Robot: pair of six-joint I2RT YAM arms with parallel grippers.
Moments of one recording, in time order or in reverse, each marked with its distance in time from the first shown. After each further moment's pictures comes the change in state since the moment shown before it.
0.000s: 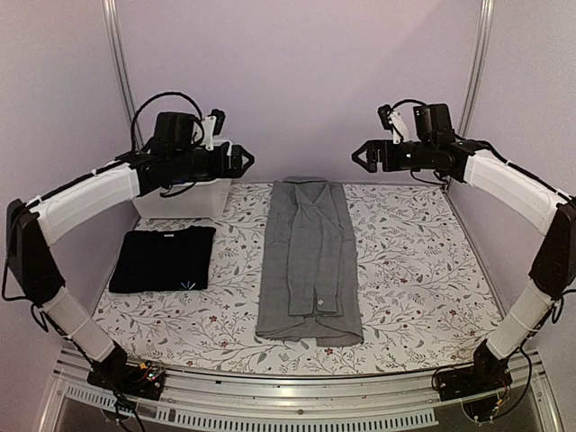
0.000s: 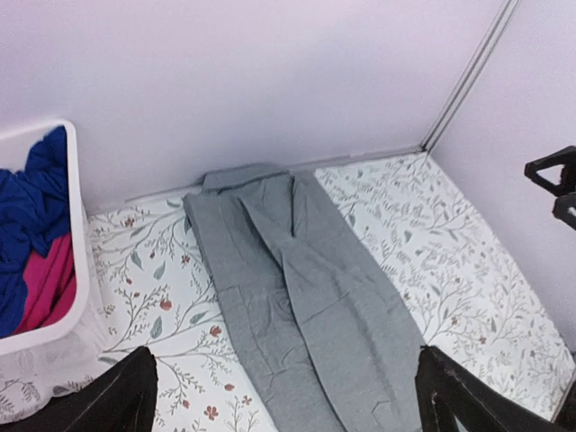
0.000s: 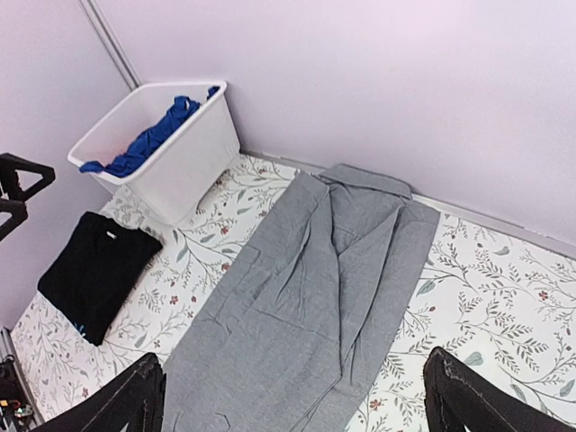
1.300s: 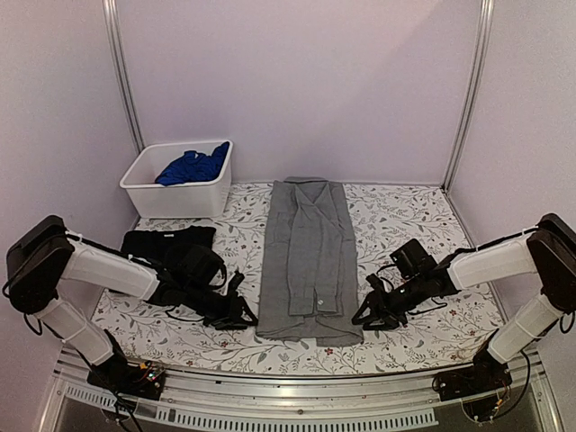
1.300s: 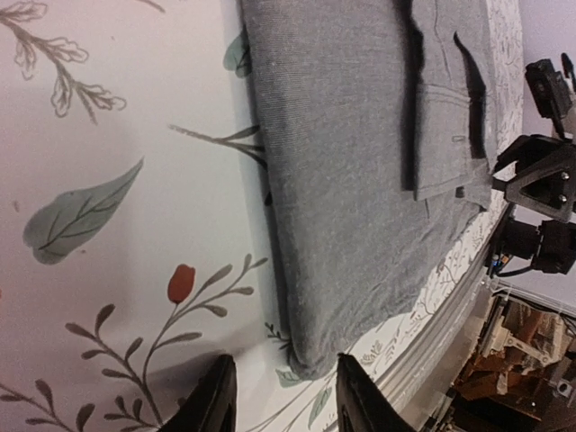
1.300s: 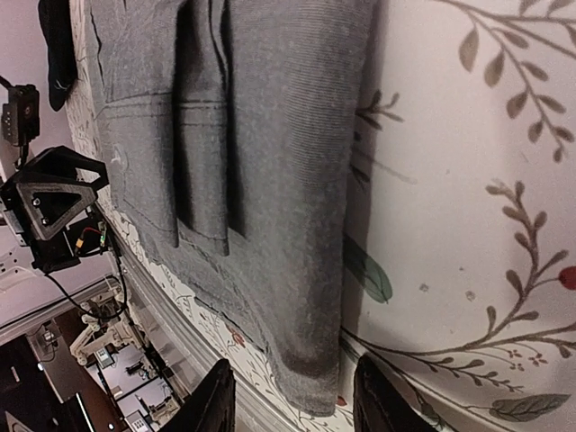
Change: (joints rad) left arm -0.298 -0.160 -0.930 0.287 0.372 -0.620; right arm 0.234 -0.176 -0.982 0.214 -0.380 0.661
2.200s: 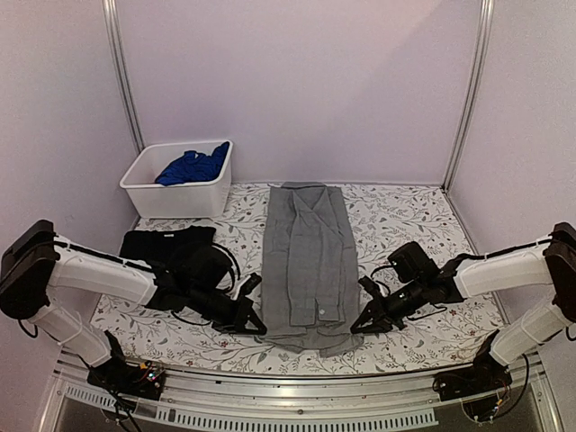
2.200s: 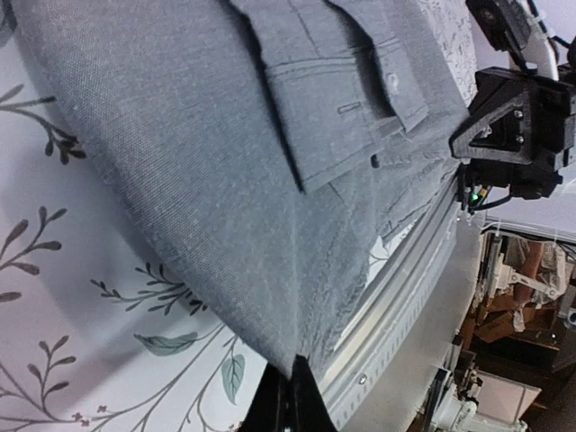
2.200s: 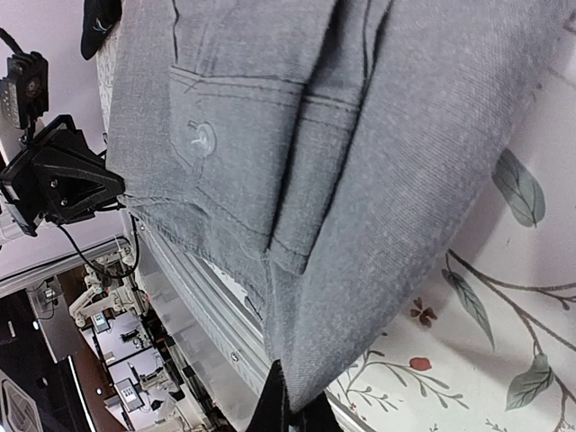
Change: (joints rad) left arm -0.129 -0.033 0.032 0.014 0.053 0.029; right arm 0.101 -0.079 -0.038 0.061 -0.045 0.045
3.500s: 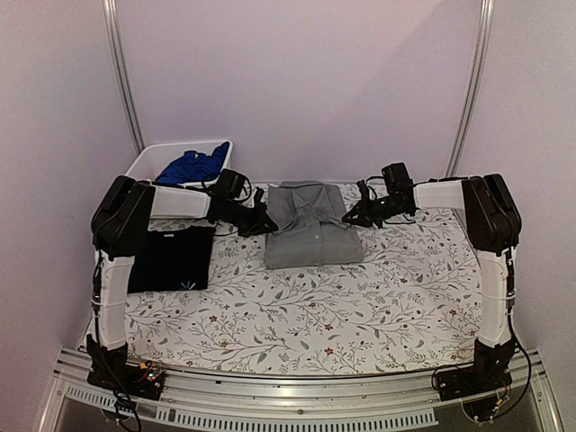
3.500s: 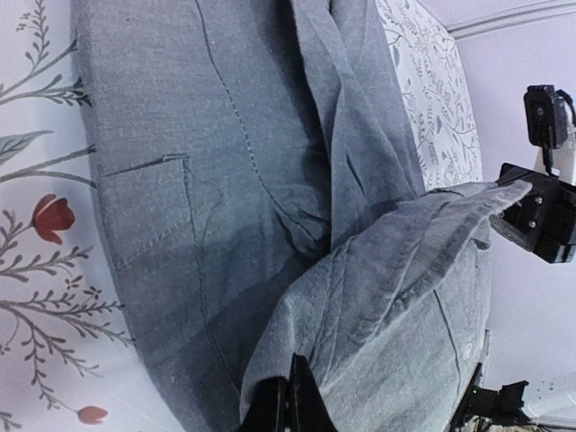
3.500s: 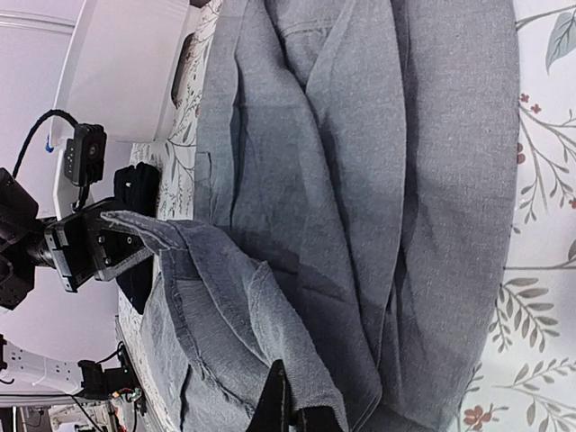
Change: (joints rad) left arm 0.456 0.748 0.976 -0.148 0.010 0.212; right arm -0.431 0.740 1.020 -0.125 -0.016 -0.346
